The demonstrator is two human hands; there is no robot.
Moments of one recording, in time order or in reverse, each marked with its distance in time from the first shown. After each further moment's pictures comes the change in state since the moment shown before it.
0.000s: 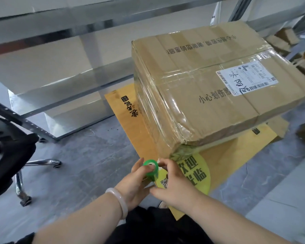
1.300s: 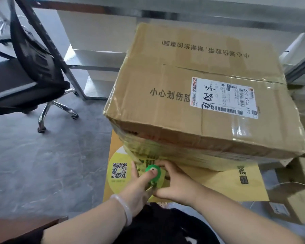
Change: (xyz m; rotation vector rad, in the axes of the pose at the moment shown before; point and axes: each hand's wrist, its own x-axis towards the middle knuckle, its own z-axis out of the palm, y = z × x) left_hand 0.068 -0.109 0.191 -0.493 0.340 0.322; right_hand 0.035 0.119 -0.176 -0.321 -0.536 -0.226
